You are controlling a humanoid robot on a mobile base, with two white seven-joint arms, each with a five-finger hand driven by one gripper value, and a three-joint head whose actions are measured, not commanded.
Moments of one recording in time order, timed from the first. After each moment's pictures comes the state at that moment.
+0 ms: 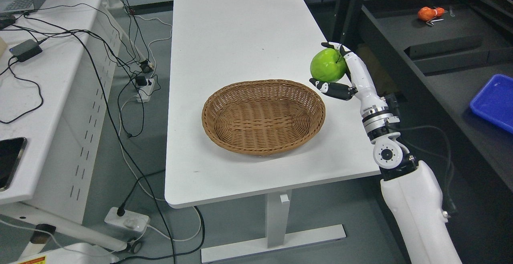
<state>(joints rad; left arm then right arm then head) 0.04 0.00 -0.06 -0.05 0.05 -0.03 -0.14 -0.41 -0.14 0.02 -1.38 0.46 -0.21 -0.07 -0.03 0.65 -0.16</state>
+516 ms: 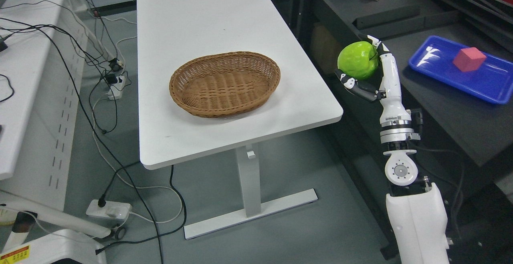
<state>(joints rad) 0.04 0.00 -0.06 -0.05 0.05 -0.03 -0.14 -0.30 -0.06 -0.12 -1.52 0.40 -0.22 -0.12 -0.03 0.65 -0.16</state>
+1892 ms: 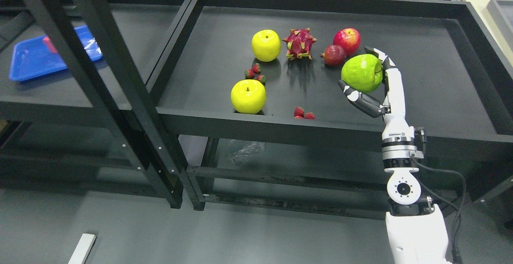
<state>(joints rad) 0.04 0.00 -0.06 -0.05 0.05 -0.03 -0.14 -0.21 0.00 -0.14 -1.63 0.37 -0.19 -0.10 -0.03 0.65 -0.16</state>
